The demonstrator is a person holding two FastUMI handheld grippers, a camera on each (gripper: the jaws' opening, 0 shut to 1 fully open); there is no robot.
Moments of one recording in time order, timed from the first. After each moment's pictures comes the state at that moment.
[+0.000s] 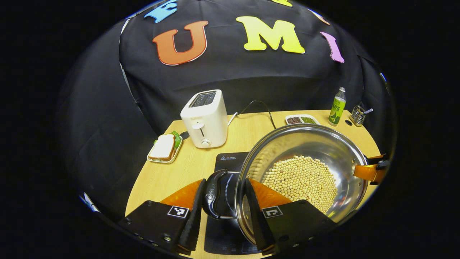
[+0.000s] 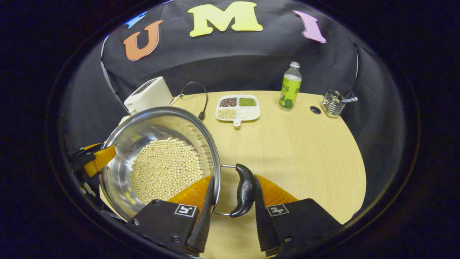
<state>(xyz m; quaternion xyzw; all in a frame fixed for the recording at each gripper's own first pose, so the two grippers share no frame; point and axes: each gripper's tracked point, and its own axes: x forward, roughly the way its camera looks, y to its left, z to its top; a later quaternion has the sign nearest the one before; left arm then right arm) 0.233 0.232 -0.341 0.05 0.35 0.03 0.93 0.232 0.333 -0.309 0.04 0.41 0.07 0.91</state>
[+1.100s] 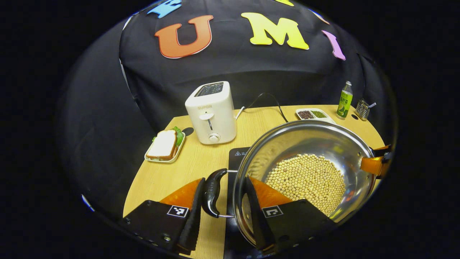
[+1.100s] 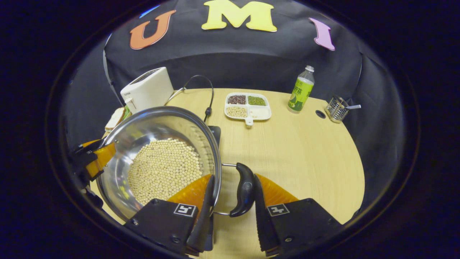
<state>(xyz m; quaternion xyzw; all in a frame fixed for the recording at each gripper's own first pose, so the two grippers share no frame) 0.247 0.267 -0.382 0.07 0.33 0.03 0.94 0.238 0.369 -0.320 0.00 0.40 0.05 0.91</state>
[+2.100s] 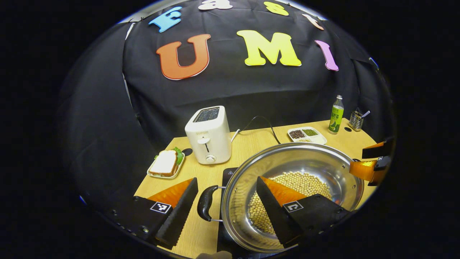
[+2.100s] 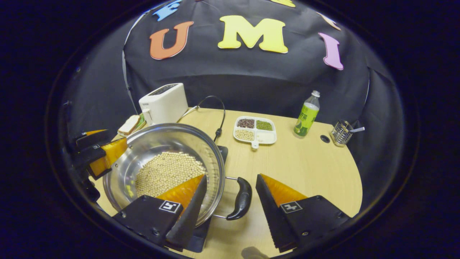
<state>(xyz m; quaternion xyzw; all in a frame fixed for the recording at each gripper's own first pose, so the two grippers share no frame) 0.247 0.244 -0.331 0.07 0.25 0.01 0.96 0.245 0.370 -0.287 -0.02 0.31 0.11 0.95</state>
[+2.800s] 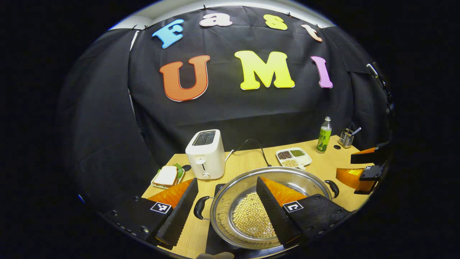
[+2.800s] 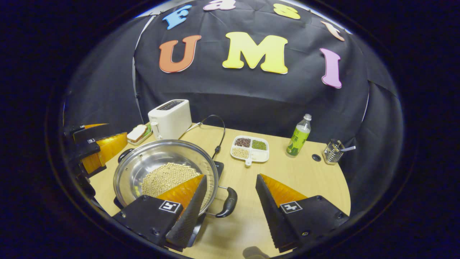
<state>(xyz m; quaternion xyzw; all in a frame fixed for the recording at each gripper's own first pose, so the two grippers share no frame) 0.215 0.202 -0.237 0.06 0.18 0.01 0.98 0.227 0.339 -0.222 -0.04 0.24 0.12 0.96</state>
